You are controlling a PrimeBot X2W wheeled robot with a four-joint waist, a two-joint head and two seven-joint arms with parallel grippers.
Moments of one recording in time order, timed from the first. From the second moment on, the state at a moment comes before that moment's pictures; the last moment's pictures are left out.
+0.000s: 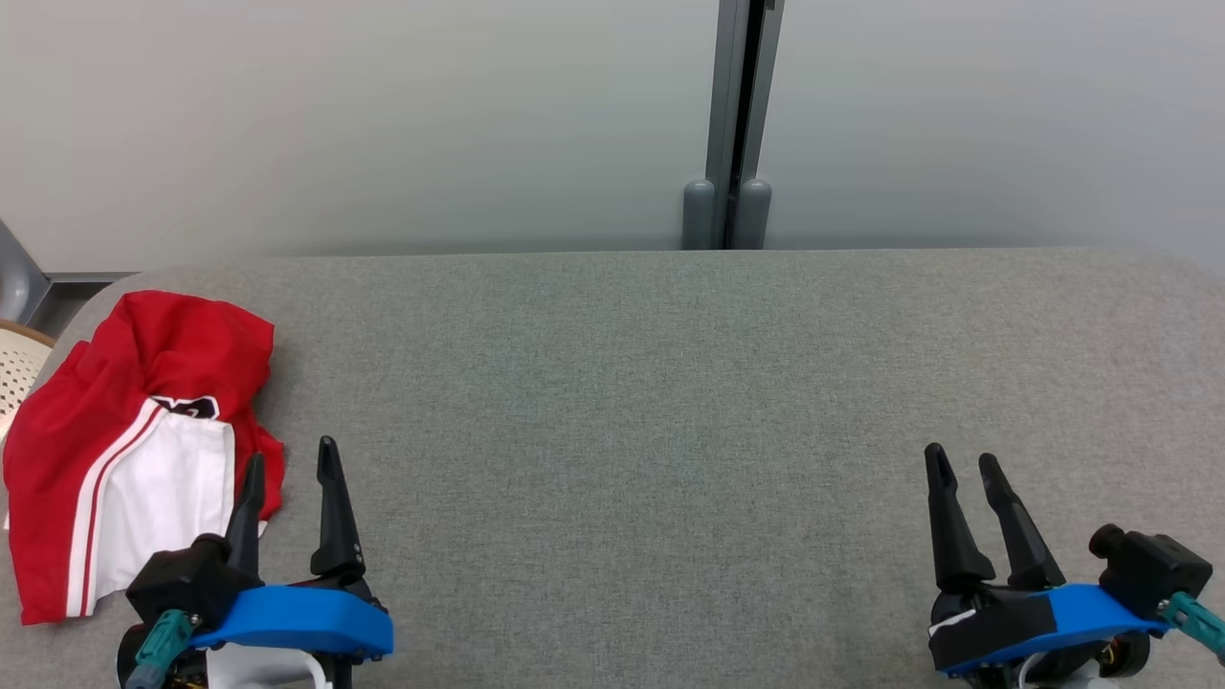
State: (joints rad) left arm -0.05 0.05 -0.01 0.22 -0.34 -0.03 -0.19; right arm -0.06 -0.05 0.03 0.21 0.53 0.13 -0.19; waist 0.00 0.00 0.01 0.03
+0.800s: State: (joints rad) left arm -0.07 0.06 -0.04 0.28 -0.15 -0.01 -0.23; right arm -0.06 -0.05 0.05 0.23 0.32 0.13 -0.23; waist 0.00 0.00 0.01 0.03
